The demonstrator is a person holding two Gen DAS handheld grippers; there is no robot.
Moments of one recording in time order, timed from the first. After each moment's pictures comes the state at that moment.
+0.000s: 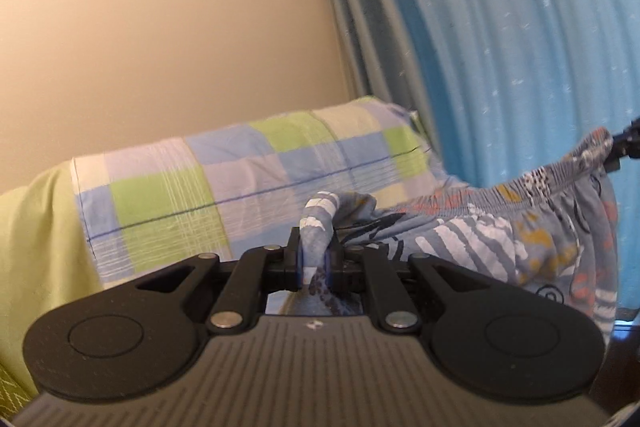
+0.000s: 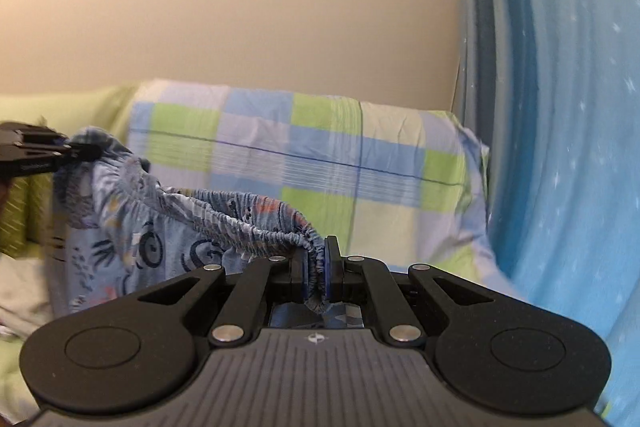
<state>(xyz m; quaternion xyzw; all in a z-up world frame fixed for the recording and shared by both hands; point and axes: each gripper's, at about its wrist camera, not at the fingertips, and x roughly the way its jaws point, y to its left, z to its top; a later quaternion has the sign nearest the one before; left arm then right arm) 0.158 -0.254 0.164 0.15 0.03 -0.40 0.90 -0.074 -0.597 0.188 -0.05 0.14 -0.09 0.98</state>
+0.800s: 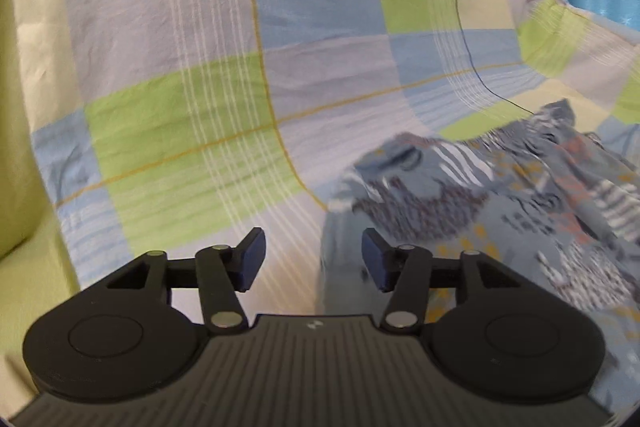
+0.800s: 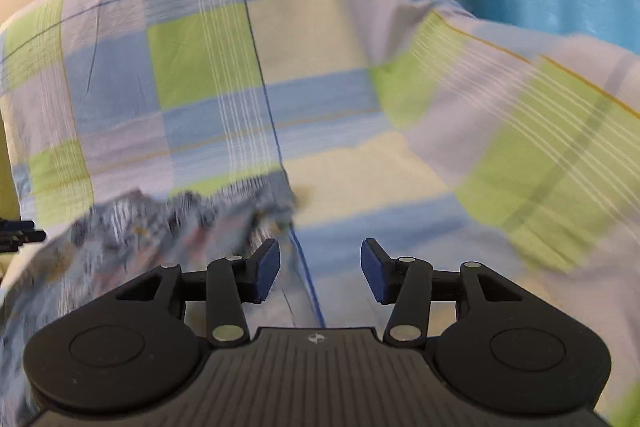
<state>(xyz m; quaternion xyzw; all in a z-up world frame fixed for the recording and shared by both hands) 0.307 -0.278 -0.066 0.17 0.27 -0.34 0.89 0.000 -0.713 -0.077 0.15 0.27 -0.12 0.94</state>
